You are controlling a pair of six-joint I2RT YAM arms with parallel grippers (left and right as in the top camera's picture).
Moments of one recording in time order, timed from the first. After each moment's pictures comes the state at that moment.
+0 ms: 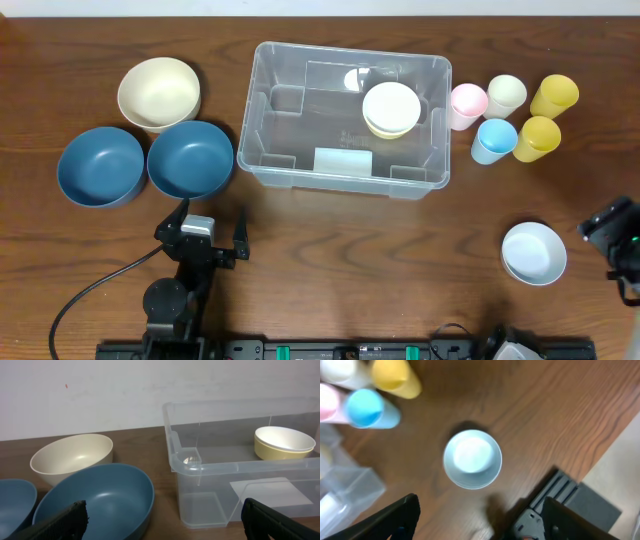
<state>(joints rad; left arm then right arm) -0.07 0.01 0.02 -0.11 0.10 0.02 -0.50 1.00 1.37 -1.49 0.14 0.45</state>
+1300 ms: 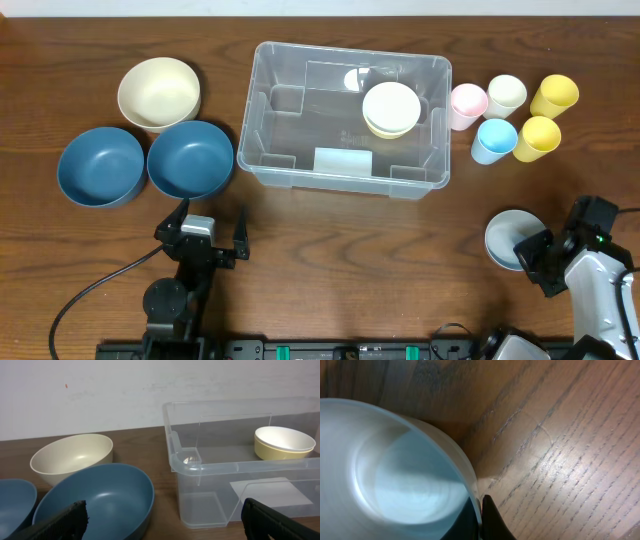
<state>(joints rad) -0.07 0.01 0.02 -0.11 0.10 0.02 -0.51 1.23 0.56 -0.75 0.02 0.62</state>
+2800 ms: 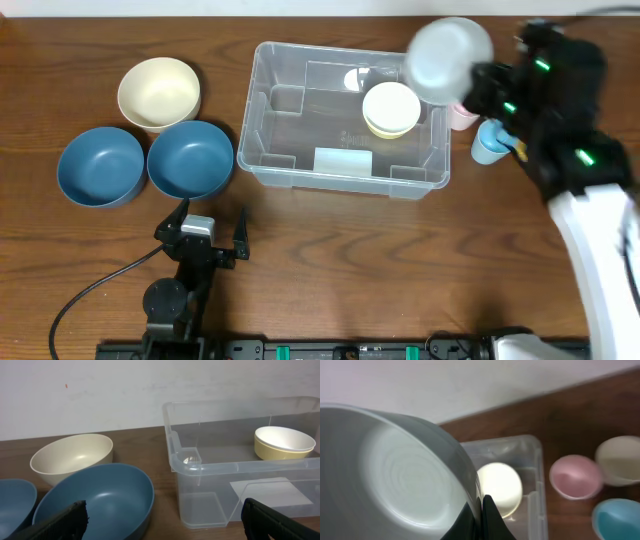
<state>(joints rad) -0.07 0.01 0.02 -0.11 0.10 0.02 0.14 1.40 1.38 -0.56 -0.13 0.47</state>
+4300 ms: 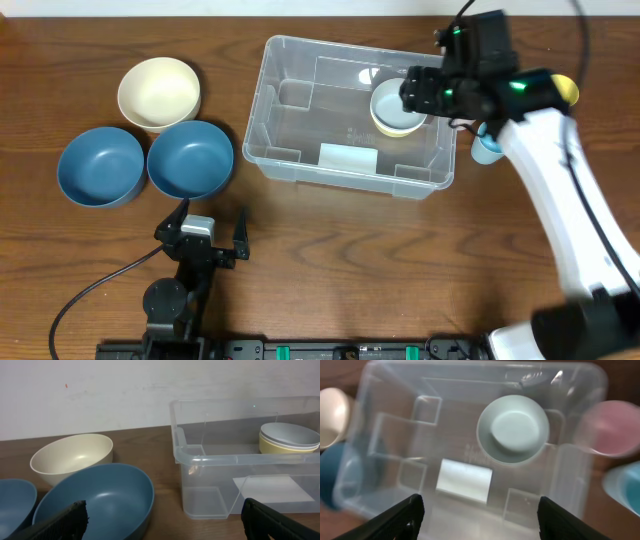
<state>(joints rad) -0.07 0.01 0.02 -0.11 0.10 0.02 0.25 1.60 1.68 -1.01 -0.13 0.36</state>
